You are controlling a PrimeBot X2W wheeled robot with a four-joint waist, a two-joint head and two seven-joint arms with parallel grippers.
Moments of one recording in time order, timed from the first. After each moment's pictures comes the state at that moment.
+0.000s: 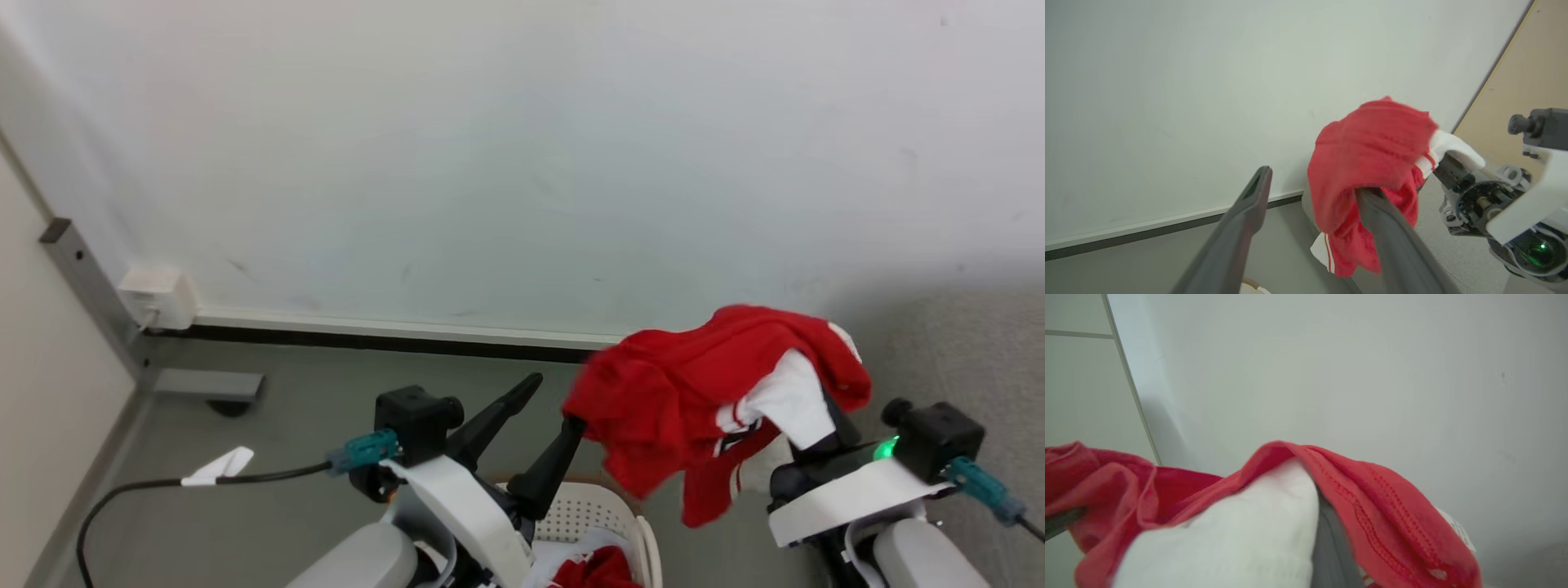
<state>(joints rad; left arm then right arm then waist) -0.49 0.29 -0.82 0.16 -0.78 0.01 -0.14 -0.34 -0.14 0.35 0.35 0.53 0.13 -0.26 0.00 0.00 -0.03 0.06</state>
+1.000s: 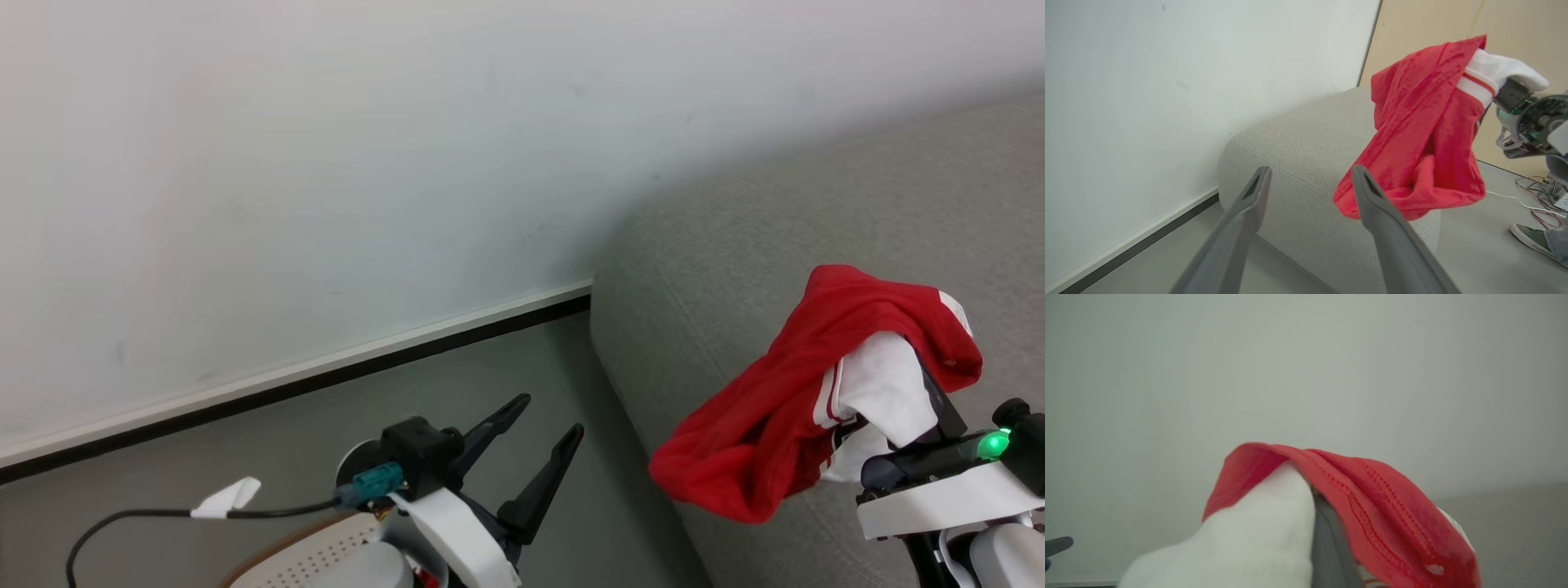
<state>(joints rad) -0.48 0.31 -0.88 0.25 -0.67 -0.01 -0.23 -0.26 -0.25 0.22 0.17 0.49 0.13 -0.26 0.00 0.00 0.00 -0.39</state>
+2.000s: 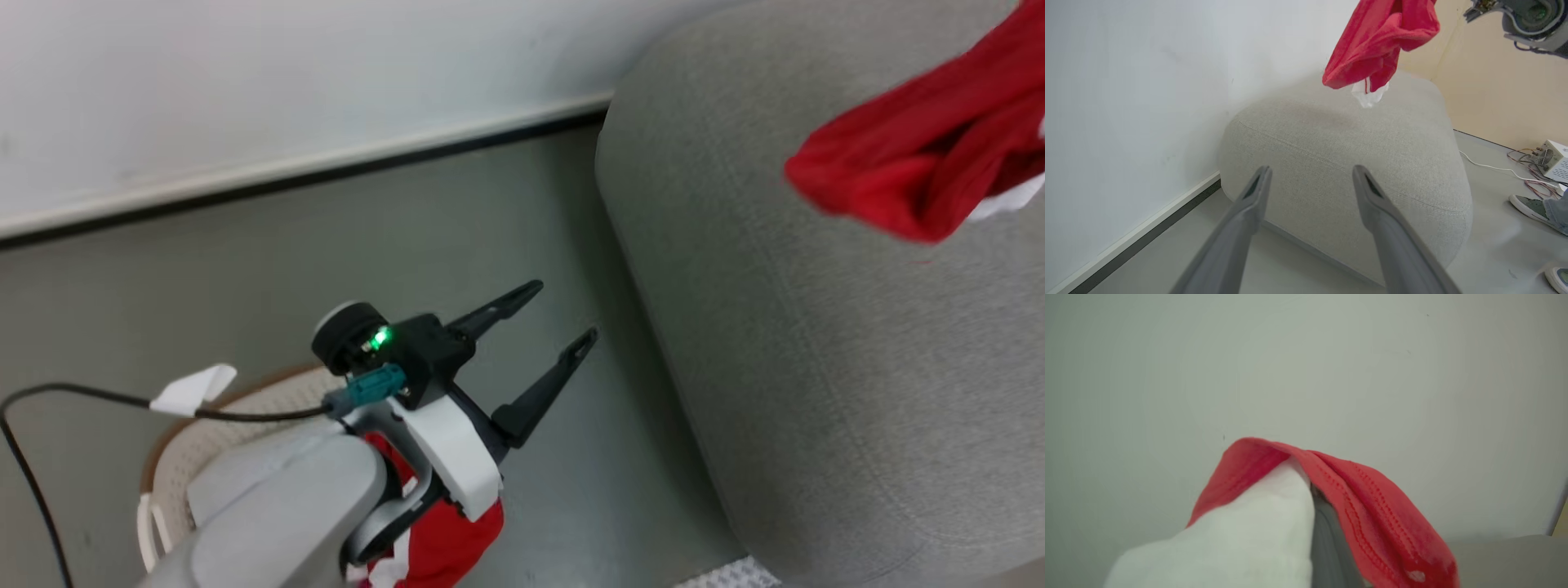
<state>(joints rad) -0.69 0.41 -0.88 0.10 -0.54 -0.03 -0.11 -0.71 -0.38 0.05 0.32 0.52 0.13 -0.26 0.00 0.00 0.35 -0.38</state>
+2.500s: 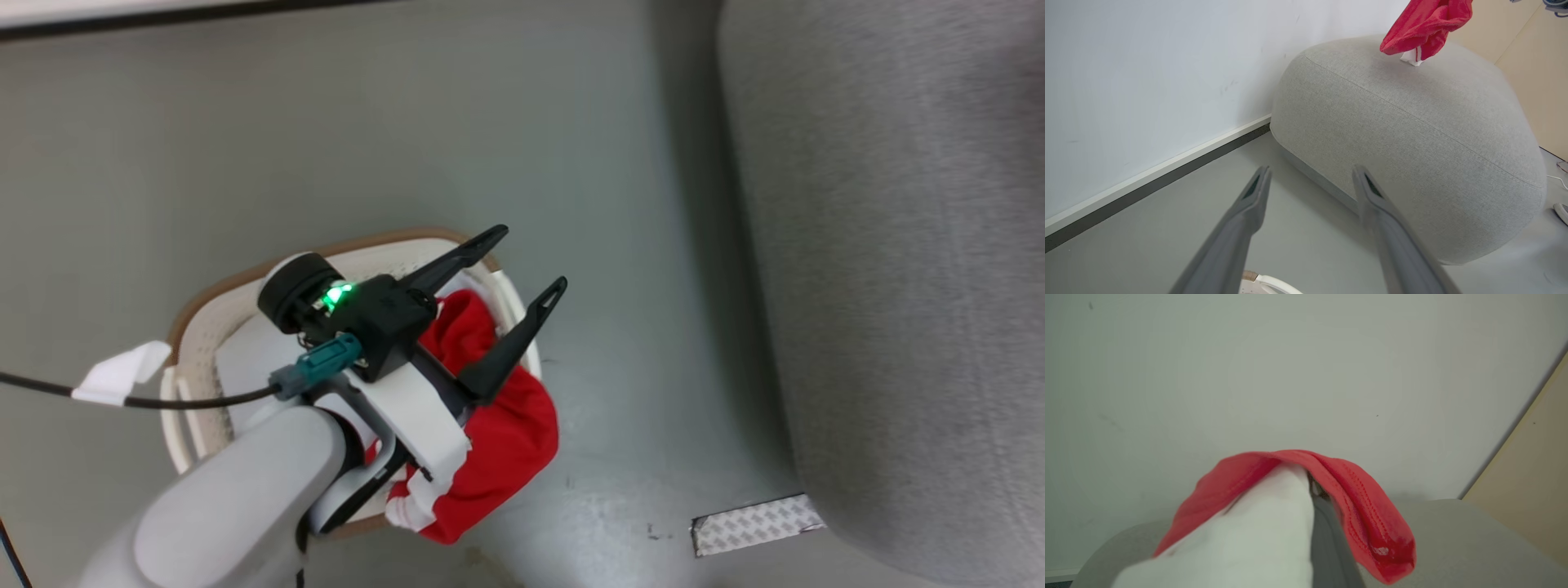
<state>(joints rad) -0.74 0.50 -0.84 -0.01 -0.52 0.00 -0.07 -0.93 -0.61 -0.13 0.65 0.42 0.13 -0.26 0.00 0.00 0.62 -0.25</state>
